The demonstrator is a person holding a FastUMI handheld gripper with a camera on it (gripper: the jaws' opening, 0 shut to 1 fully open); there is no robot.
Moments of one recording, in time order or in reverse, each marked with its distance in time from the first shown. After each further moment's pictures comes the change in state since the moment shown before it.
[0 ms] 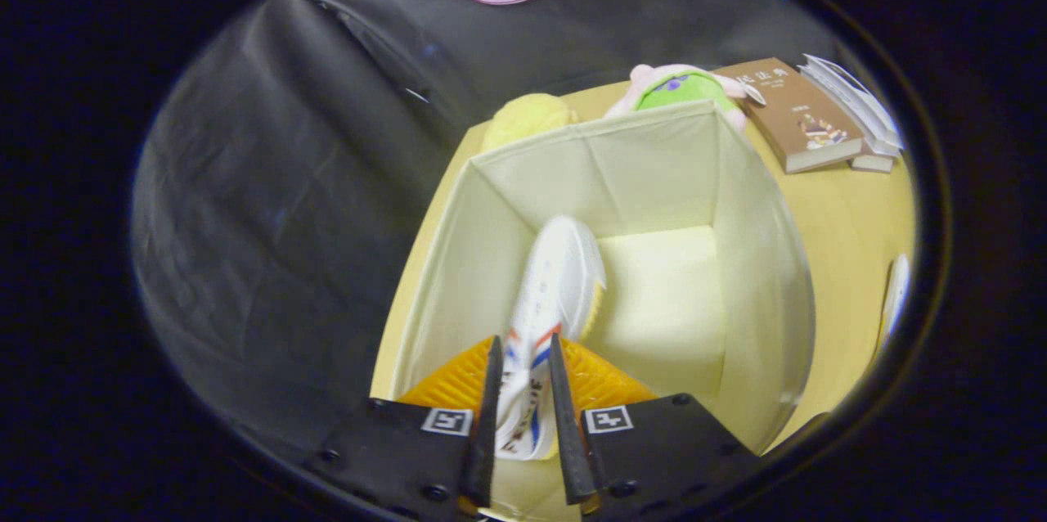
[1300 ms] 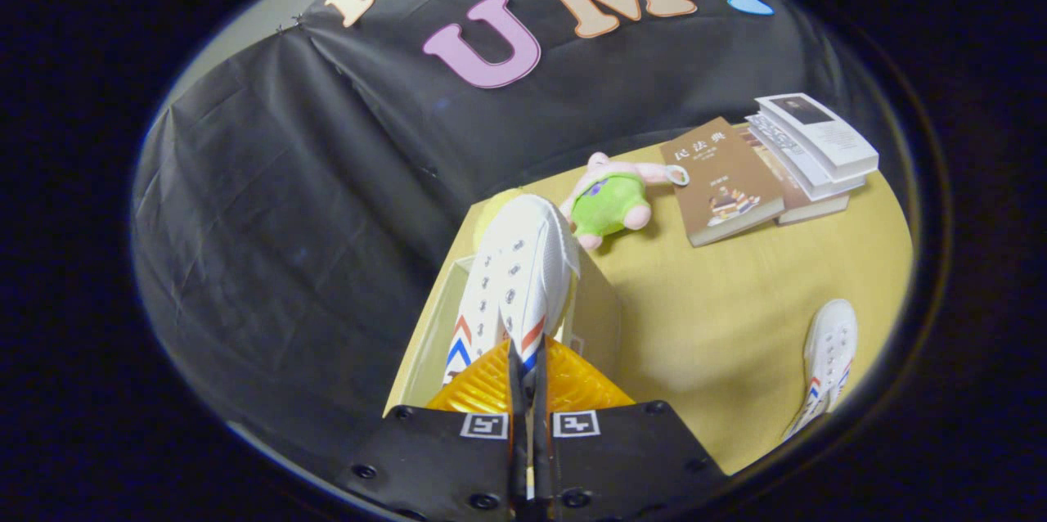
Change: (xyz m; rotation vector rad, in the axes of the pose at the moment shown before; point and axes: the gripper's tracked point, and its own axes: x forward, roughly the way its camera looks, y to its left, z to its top) arm -0.122 -0.066 0.061 0.032 -0.156 0.036
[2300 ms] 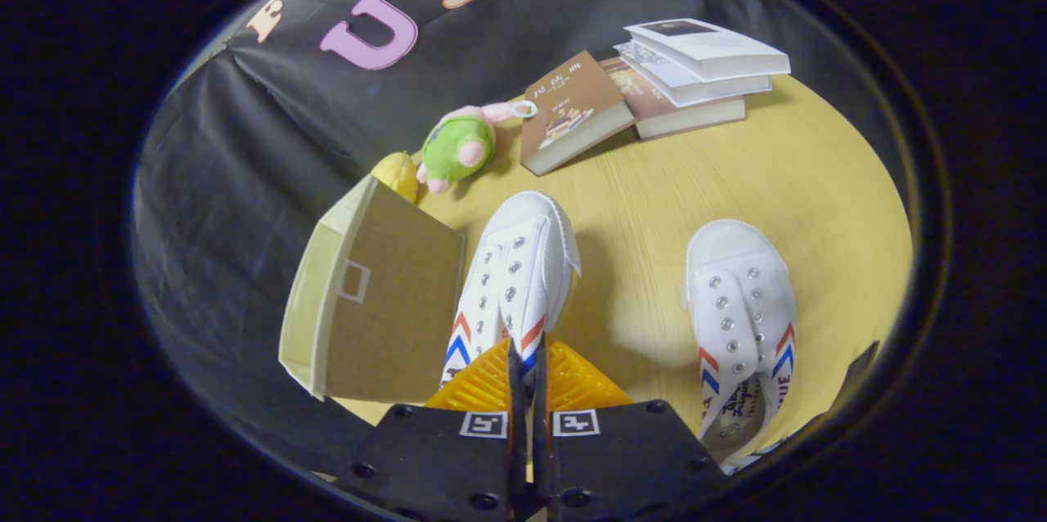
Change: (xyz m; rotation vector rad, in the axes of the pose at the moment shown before) arm -0.038 -0.196 -0.055 0.147 0.072 -0.149
